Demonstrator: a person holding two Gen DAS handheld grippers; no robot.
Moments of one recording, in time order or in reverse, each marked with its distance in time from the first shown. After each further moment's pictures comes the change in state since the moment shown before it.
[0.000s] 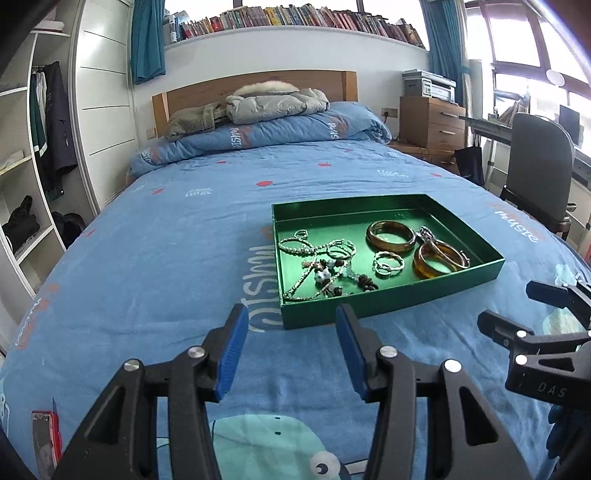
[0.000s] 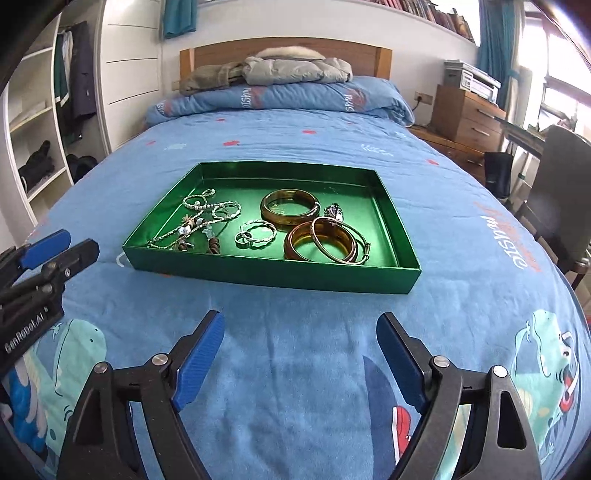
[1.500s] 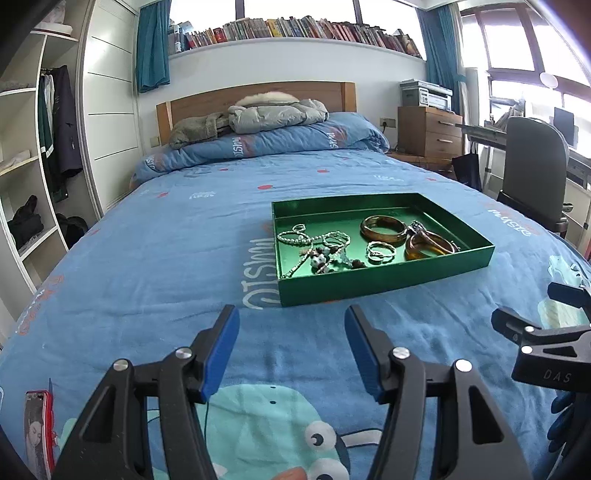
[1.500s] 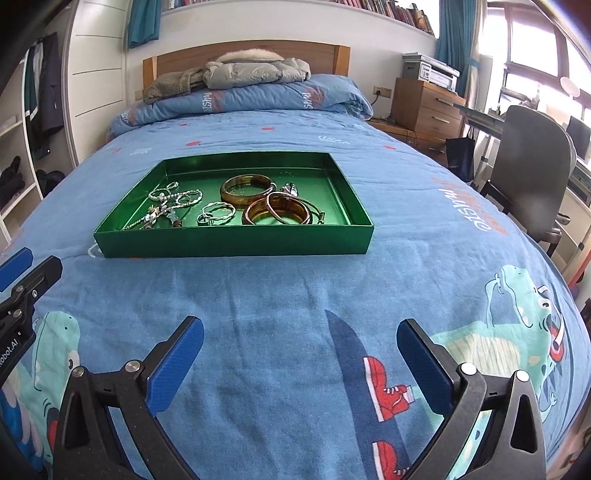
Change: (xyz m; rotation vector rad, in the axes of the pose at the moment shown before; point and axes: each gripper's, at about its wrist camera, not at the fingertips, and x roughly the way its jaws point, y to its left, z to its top) left arm -0.020 -0.003 -0.028 -0.010 -0.054 0.005; right arm -0.017 -0.010 -0.037 0.077 -0.020 -0.125
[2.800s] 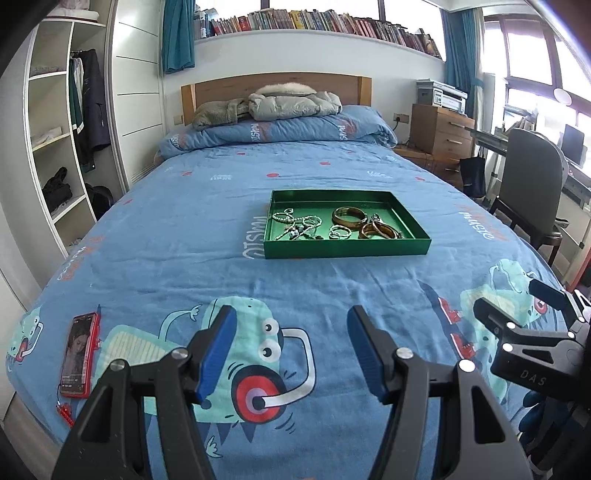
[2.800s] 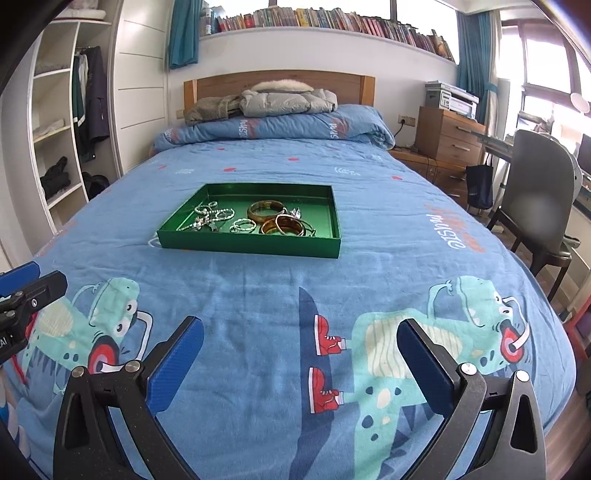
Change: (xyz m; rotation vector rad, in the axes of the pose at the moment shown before) left arm -0.148 -0.055 -0.003 -0.087 0.083 0.059; right arm -0.110 -0.064 -0.027 -0.070 -0.104 0.145
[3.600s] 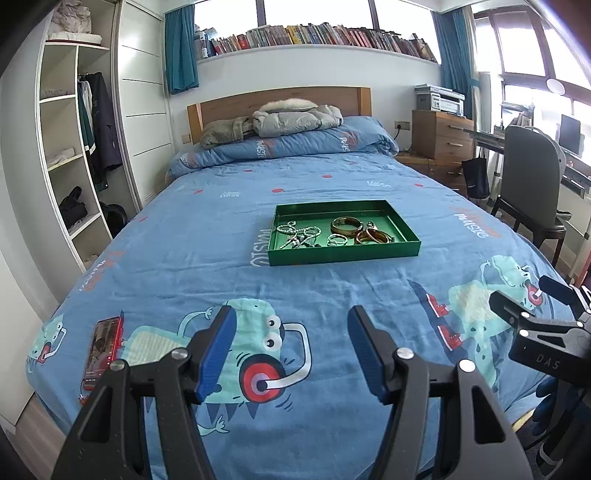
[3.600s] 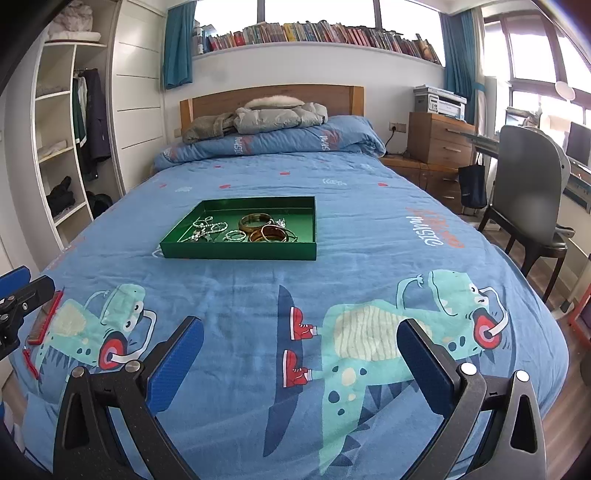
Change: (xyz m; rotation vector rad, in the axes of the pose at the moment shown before) left arm -0.046 -0.025 -0.011 0.039 -0.051 0.058; right arm -0.042 -0.038 -0.016 0.049 -0.049 0.022
